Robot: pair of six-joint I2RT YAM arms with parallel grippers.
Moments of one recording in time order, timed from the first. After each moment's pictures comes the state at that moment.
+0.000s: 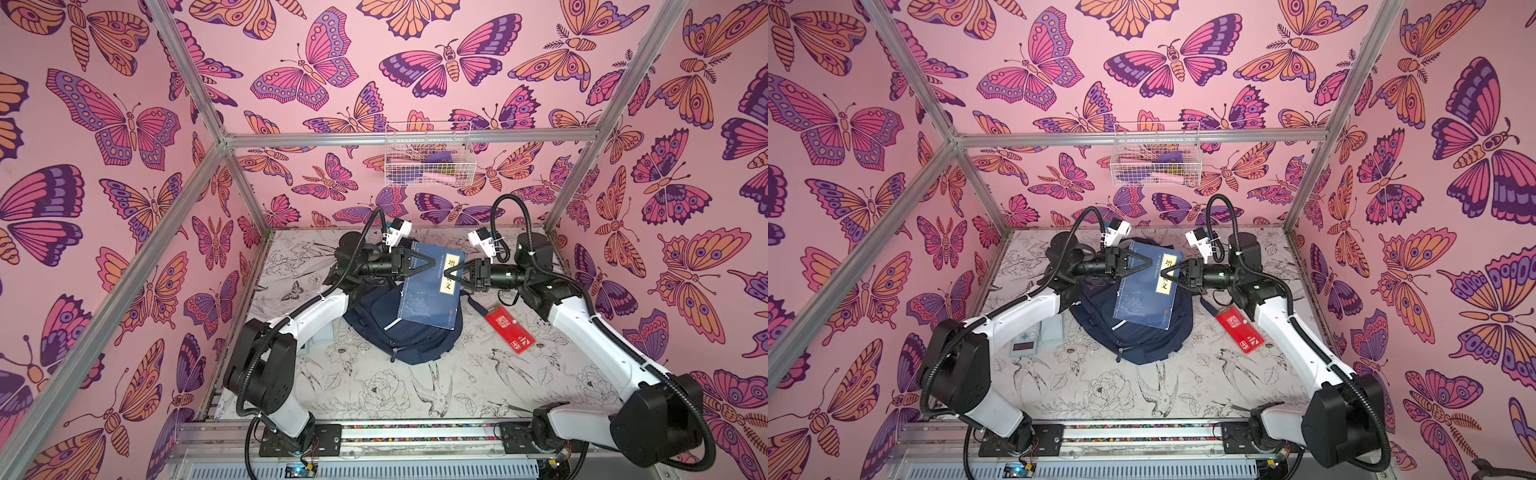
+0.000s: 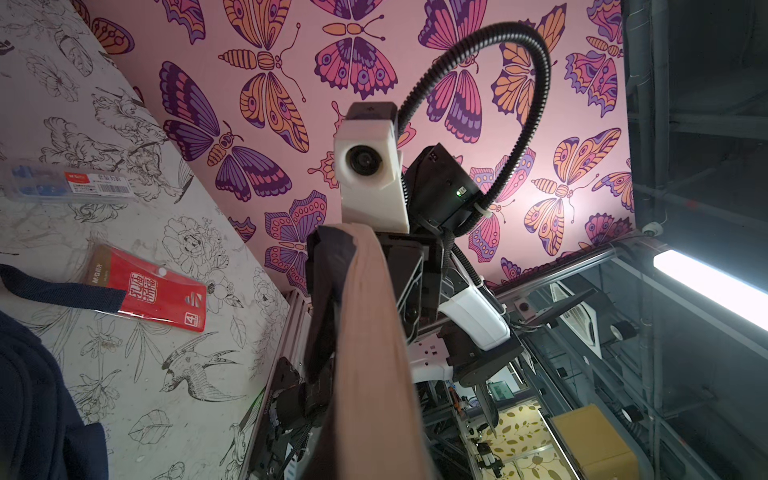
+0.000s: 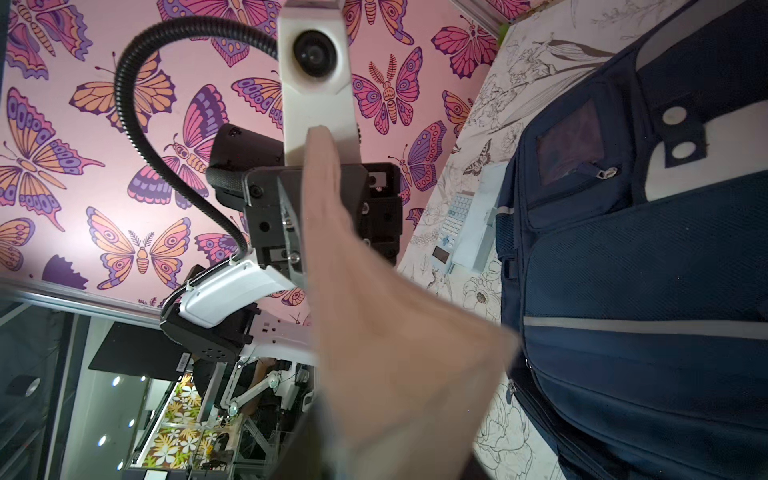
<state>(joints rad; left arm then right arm) -0.47 1.62 1.13 0.64 1.14 -1.23 0.28 1.29 1.06 -0.10 -1.10 0.79</state>
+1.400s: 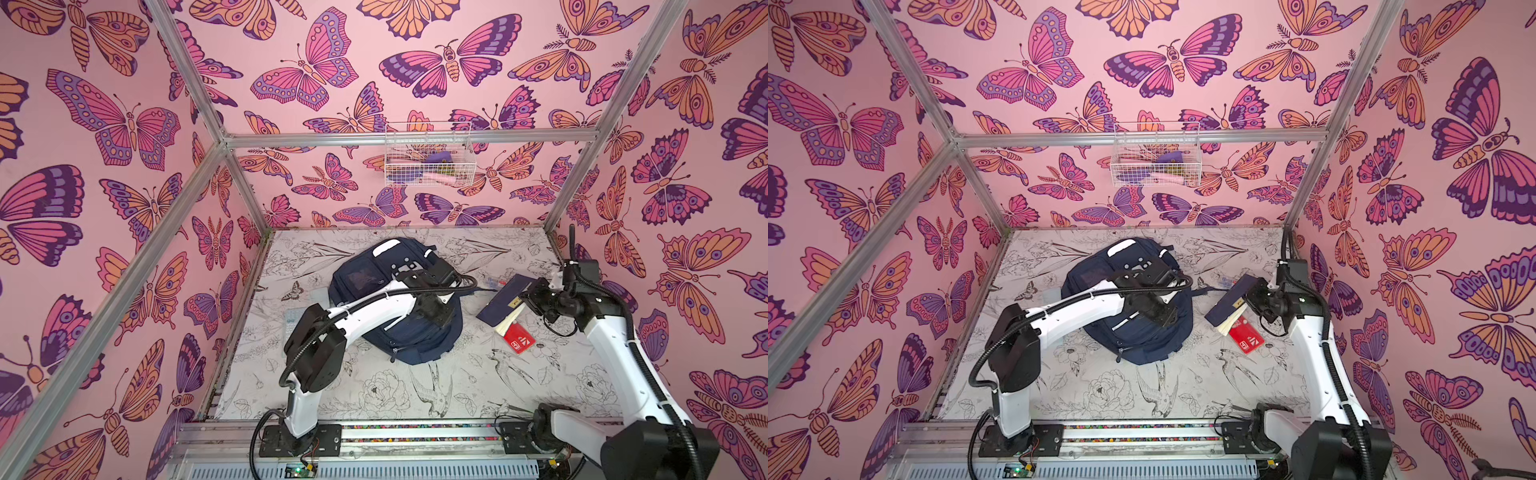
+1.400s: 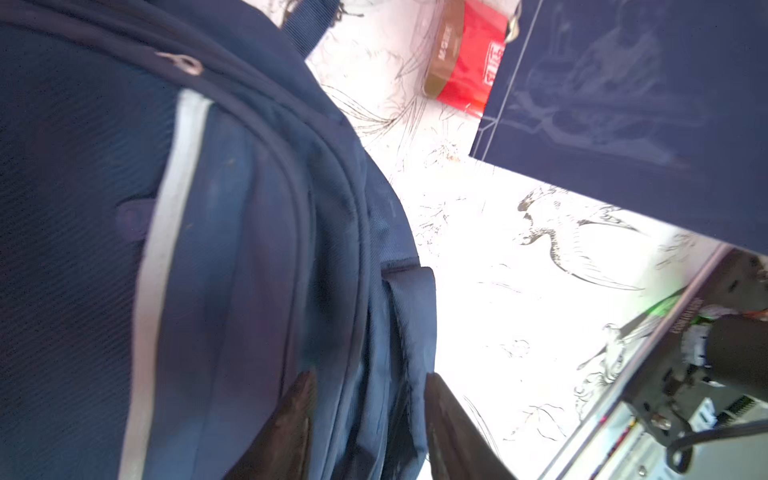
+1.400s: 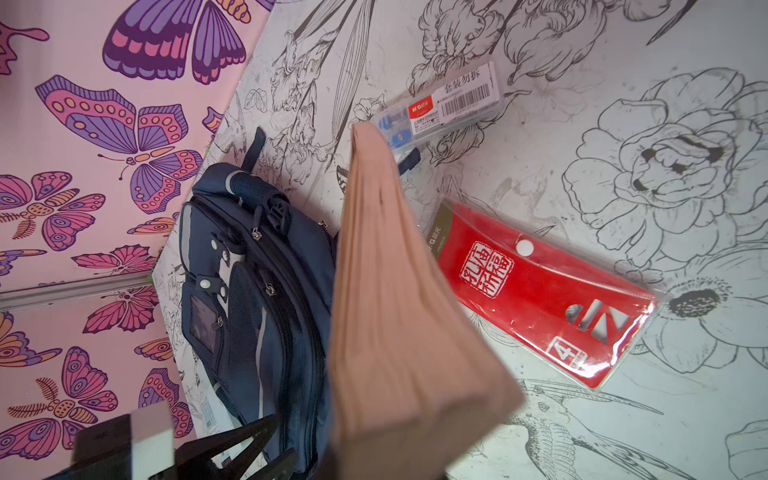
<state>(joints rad) -0.90 1.96 1.65 -0.80 0.12 -0.21 -0.11 1.12 0.98 -0.76 -0.31 0.73</state>
